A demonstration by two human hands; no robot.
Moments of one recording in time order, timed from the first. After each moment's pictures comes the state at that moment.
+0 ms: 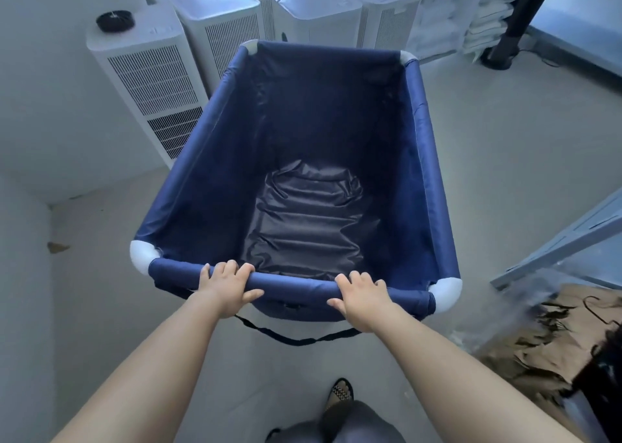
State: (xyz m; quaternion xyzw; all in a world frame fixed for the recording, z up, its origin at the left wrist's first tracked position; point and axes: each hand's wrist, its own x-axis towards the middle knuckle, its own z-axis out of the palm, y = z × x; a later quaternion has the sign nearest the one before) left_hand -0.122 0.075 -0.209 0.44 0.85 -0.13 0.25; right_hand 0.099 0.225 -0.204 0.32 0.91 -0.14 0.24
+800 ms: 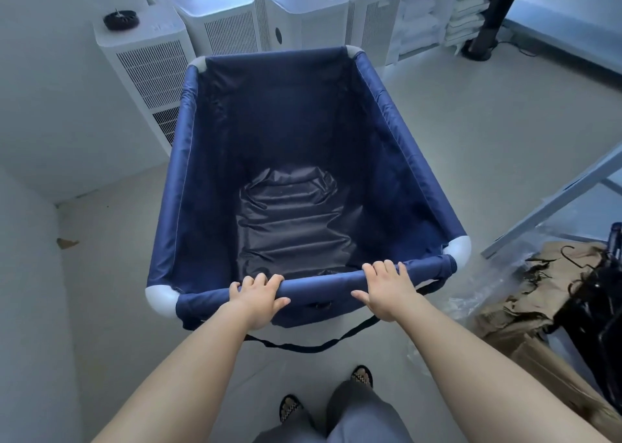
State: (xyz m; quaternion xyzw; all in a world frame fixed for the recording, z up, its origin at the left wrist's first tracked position) left_hand -0.031 -0.018 -0.222 0.47 0.83 -0.12 0.28; right_hand 0.179 0.140 -0.202 0.37 0.90 -0.09 0.21
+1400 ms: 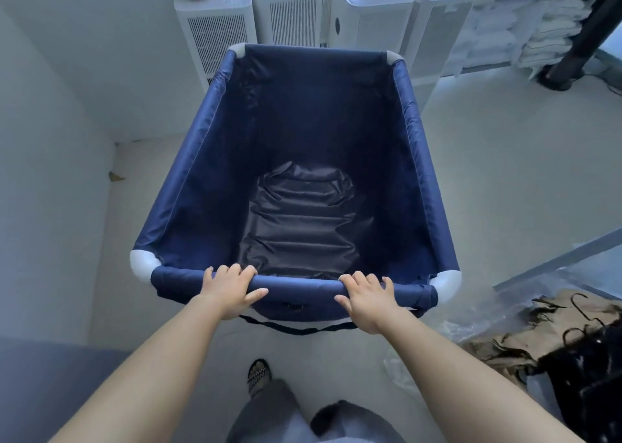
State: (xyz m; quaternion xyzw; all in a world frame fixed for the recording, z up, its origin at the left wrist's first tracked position) left_hand 0.070 -0.067 -0.206 0.37 0.89 -0.11 0.25; right_hand 0.259 0.137 -0.206 0.23 0.93 -0.14 0.24
